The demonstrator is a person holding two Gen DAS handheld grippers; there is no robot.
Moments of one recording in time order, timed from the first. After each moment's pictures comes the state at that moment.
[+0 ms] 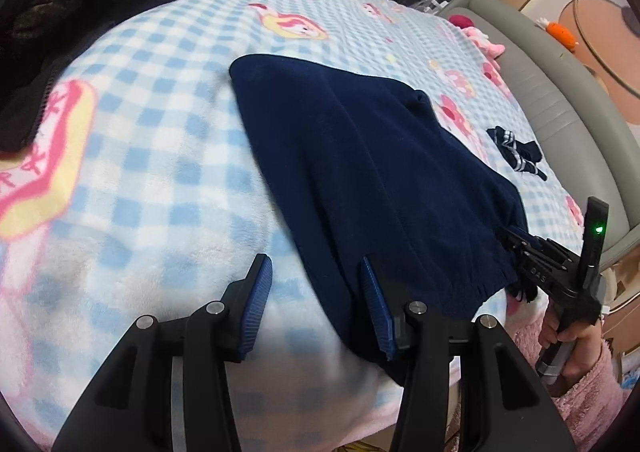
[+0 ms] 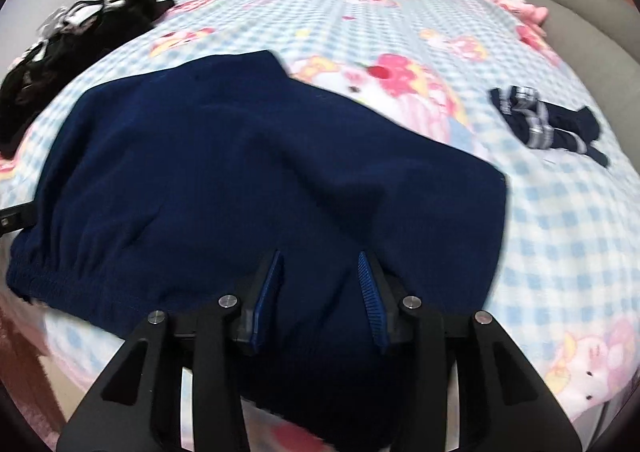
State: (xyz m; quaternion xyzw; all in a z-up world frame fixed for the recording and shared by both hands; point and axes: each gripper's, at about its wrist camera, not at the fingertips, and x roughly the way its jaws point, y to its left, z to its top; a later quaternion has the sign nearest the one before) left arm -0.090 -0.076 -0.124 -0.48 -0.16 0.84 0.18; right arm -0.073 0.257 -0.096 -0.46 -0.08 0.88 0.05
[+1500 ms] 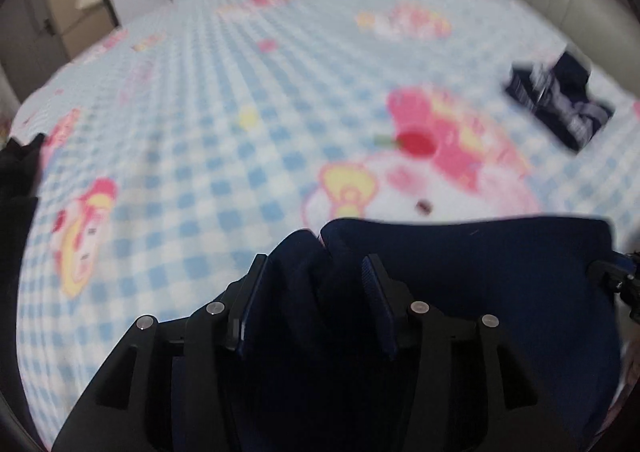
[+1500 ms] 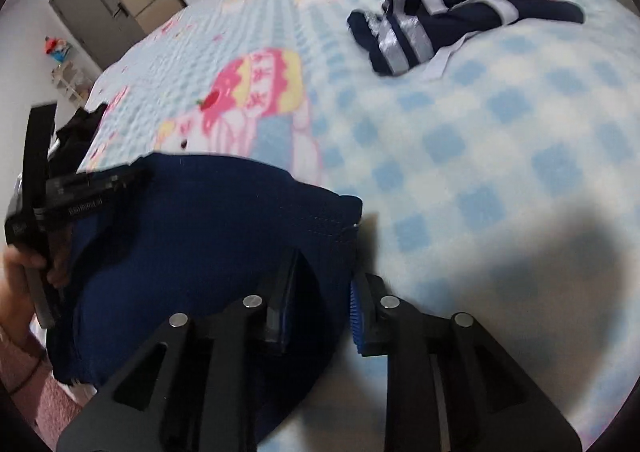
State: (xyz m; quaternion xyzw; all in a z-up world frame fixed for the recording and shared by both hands) left arm -0.252 0.198 -0.085 -0.45 0.13 0.86 0.21; right arm -0.114 0.429 -0.098 -0.47 0.17 0.86 0.04
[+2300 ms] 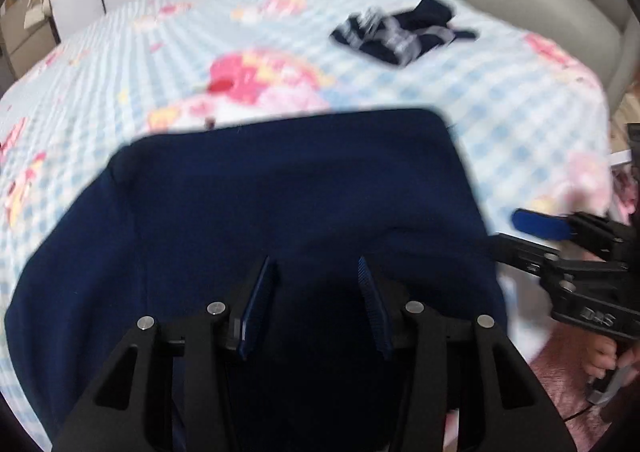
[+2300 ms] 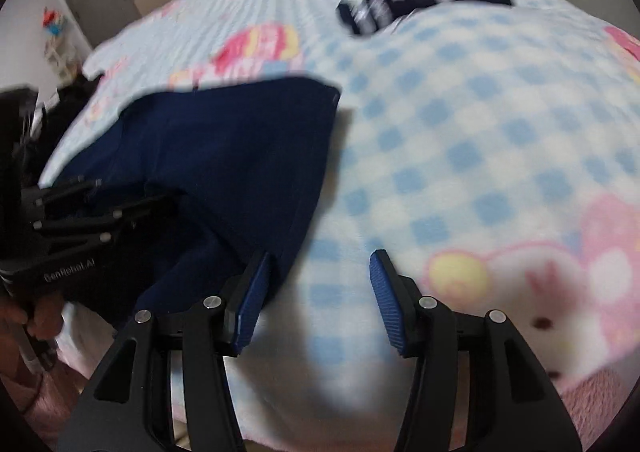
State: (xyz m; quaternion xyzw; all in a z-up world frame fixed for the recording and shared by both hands) left arm -0.111 0.261 -0.076 -0.45 0.13 0.82 0.32; right arm -0.023 0.406 -0.098 -0.47 0.13 0.87 0.05
